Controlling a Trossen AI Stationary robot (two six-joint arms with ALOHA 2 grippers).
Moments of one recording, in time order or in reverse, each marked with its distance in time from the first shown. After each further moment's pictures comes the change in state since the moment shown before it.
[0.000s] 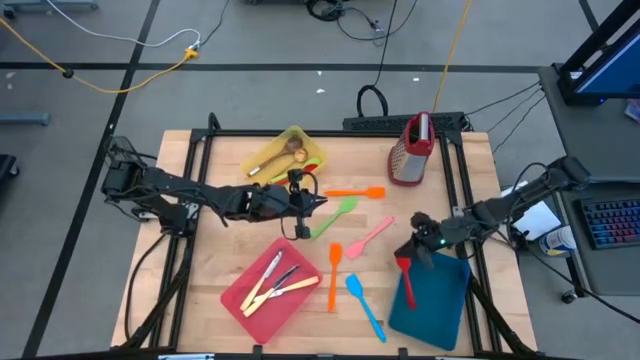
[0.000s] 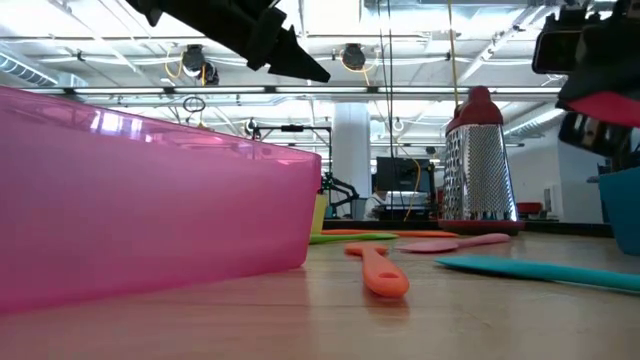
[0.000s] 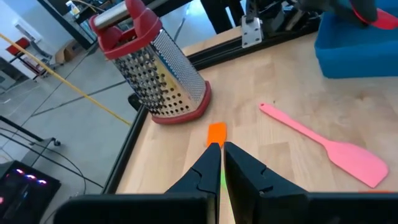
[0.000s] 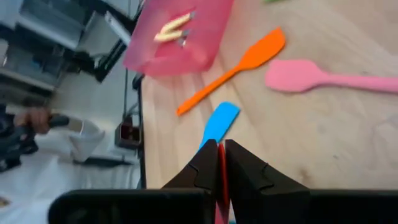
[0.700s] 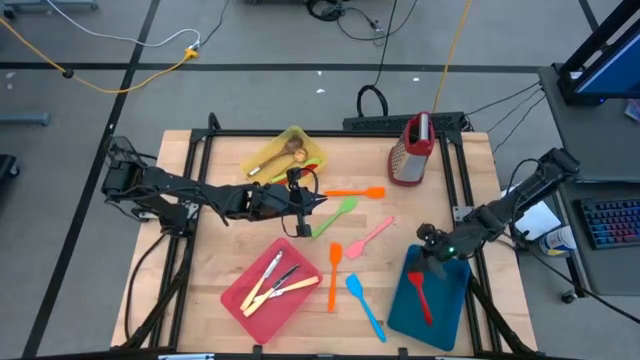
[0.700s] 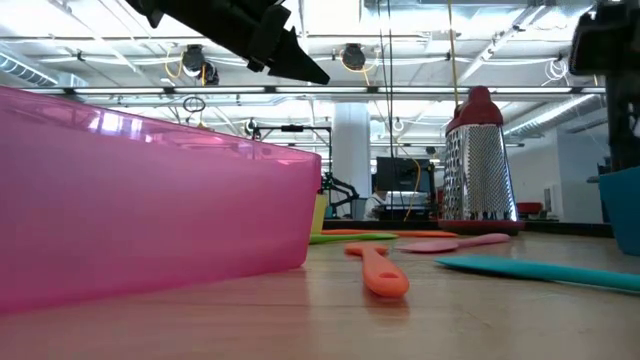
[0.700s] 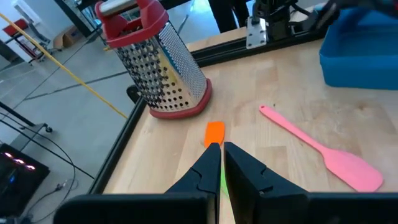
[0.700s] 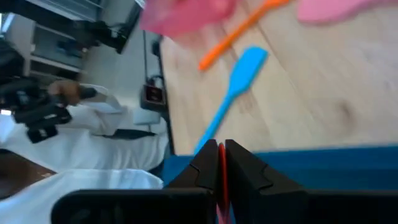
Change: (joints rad) left arm 0.011 0.000 0.000 -0.003 0.000 -0.083; right arm 0.181 -0.050 -0.027 -0.038 -0.022 0.186
